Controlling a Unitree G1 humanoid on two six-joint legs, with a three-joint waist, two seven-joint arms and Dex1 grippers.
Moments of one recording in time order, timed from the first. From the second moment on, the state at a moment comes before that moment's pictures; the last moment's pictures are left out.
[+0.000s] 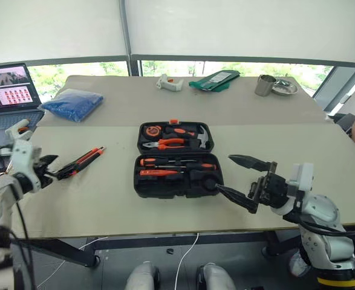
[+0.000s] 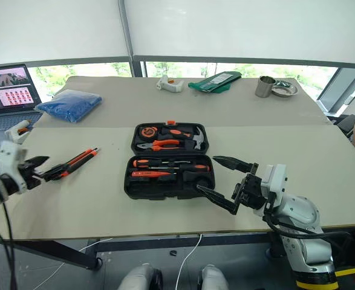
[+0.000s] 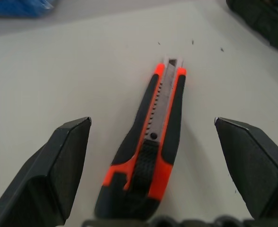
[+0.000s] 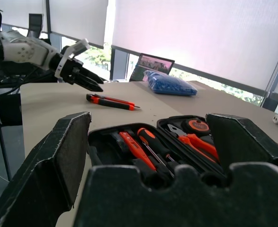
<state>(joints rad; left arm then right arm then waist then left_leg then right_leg) -0.52 0.87 0.20 0.64 -0.30 0.34 -0.91 -0.09 -0.52 -0.13 -0.34 0.59 0.05 1.00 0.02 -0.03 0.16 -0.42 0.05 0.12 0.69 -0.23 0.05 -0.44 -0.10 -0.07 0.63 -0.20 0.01</state>
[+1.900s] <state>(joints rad) -0.77 0.56 -0.39 0.21 0.00 0.32 -1.30 0.09 -0.79 -0.32 -0.37 0.59 0.05 1.15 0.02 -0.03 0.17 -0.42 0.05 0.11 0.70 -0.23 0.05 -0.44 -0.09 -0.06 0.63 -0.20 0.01</state>
